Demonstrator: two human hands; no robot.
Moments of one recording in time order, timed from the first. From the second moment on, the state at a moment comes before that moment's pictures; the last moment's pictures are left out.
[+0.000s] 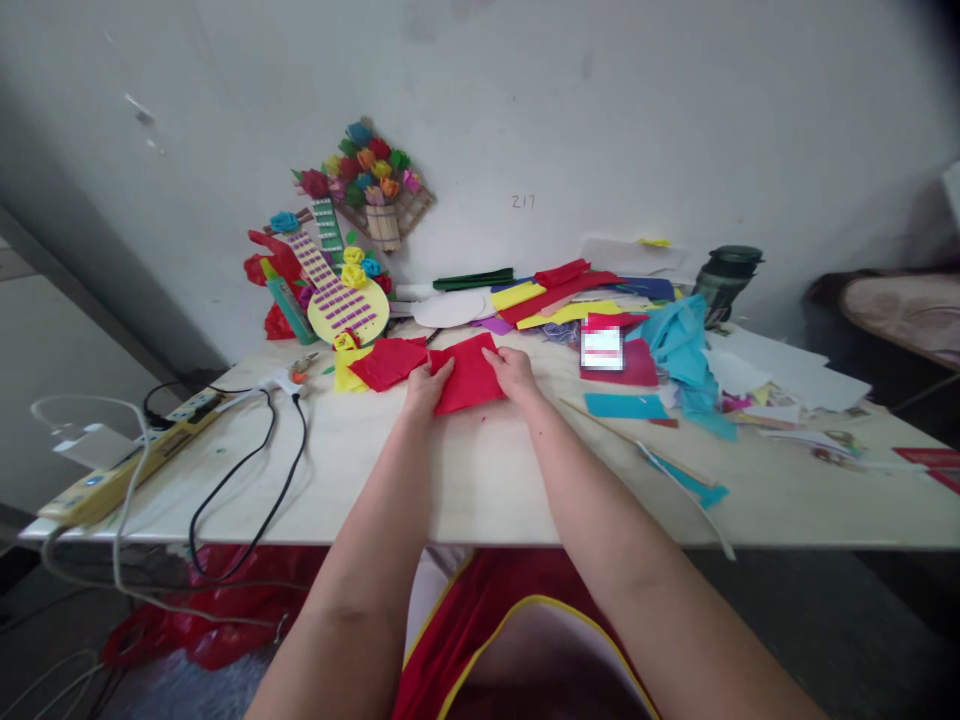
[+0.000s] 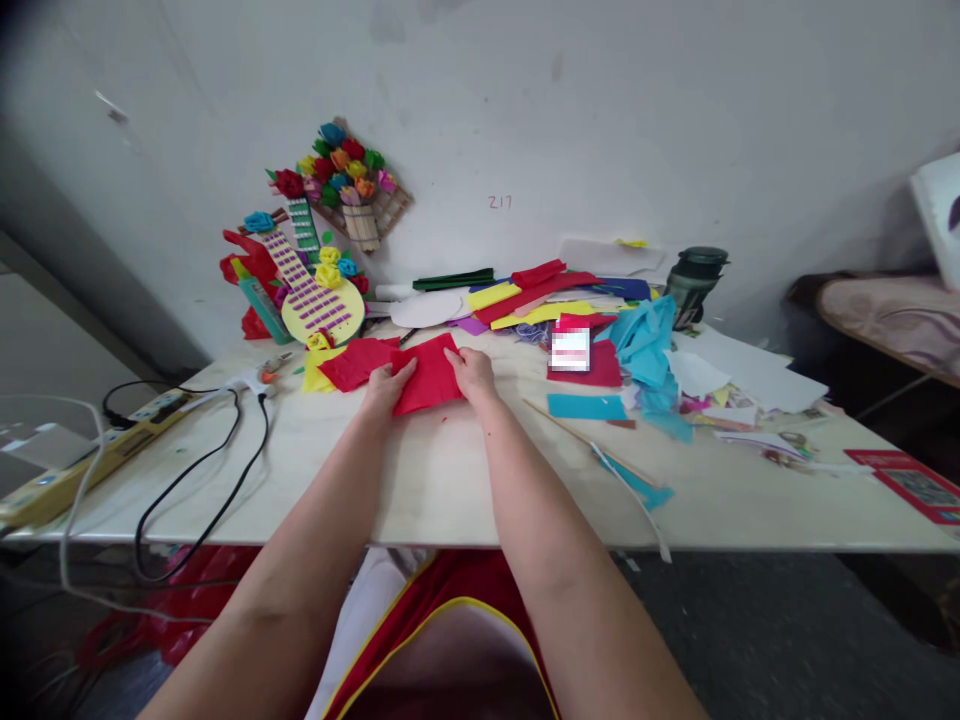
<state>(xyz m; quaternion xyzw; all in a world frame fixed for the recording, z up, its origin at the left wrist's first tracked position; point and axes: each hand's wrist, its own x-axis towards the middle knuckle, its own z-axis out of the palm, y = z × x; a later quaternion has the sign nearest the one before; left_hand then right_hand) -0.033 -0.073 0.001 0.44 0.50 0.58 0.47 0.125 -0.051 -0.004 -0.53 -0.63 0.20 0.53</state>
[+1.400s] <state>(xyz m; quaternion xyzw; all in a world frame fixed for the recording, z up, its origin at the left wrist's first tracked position) -0.038 -0.084 -0.002 0.44 0.36 0.53 0.63 0.132 -0.051 -0.004 -0.53 -0.61 0.18 0.55</state>
